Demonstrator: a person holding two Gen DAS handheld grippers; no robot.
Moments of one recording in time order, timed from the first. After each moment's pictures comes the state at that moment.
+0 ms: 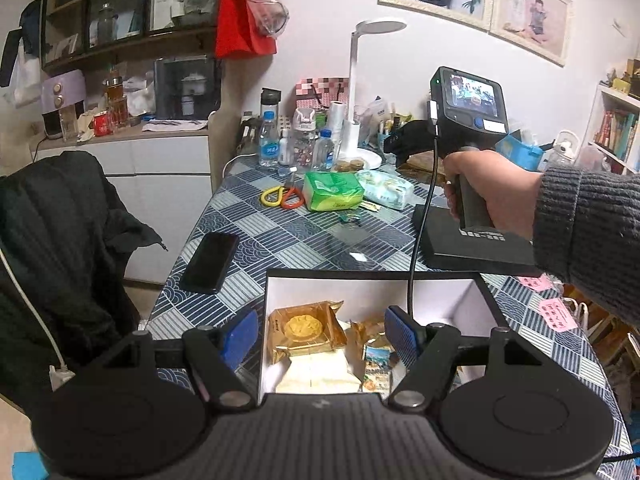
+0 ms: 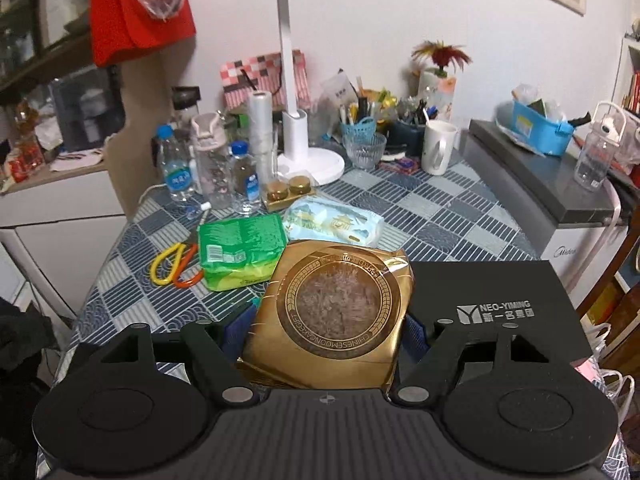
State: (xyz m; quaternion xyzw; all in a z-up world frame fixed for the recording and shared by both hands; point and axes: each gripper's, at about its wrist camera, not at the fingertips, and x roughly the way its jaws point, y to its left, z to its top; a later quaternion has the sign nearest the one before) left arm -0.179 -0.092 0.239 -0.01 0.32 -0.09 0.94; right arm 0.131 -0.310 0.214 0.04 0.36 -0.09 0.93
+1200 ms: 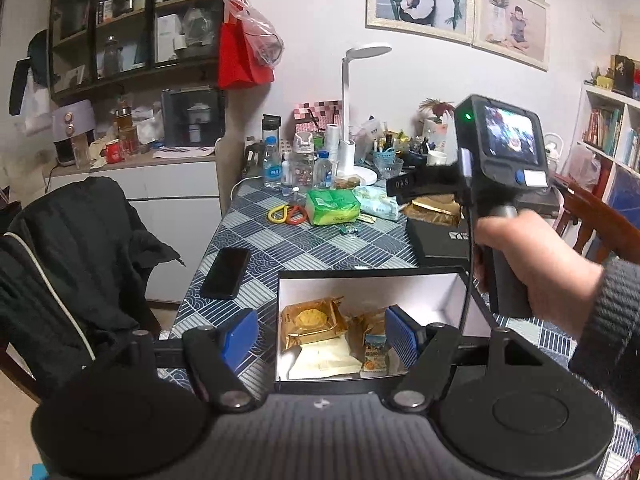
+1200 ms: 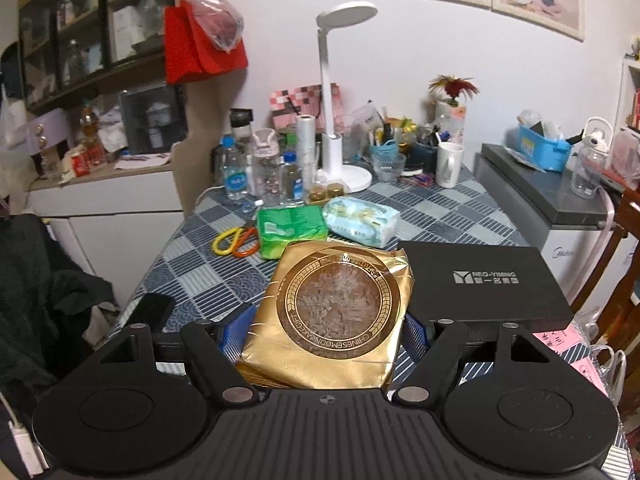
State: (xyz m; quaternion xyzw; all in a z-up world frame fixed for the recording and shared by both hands) left arm -0.248 -0.088 0.267 0.01 0.29 -0.08 0.95; right arm -0.037 -0.284 0.236 0.04 0.31 -0.04 0.95
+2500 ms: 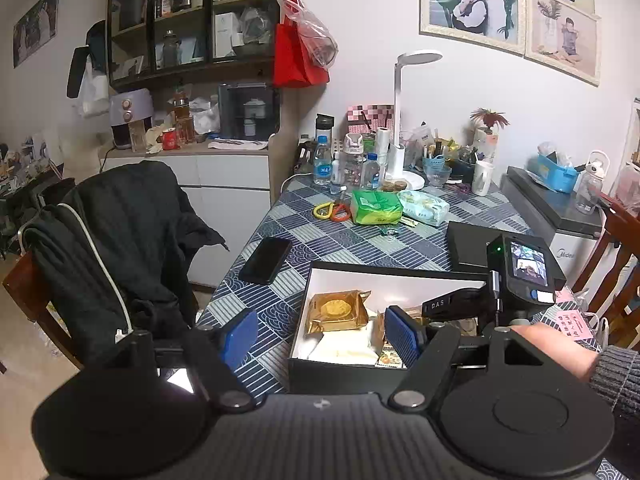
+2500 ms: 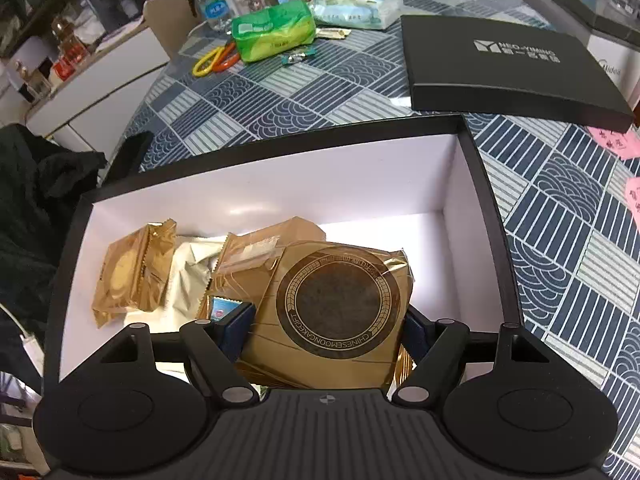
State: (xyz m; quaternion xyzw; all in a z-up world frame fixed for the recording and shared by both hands) left arm -0.277 -0.112 0.274 -0.01 0.29 0.01 0.96; right arm -0.040 -0.333 0.091 0.12 0.54 0.01 0.84
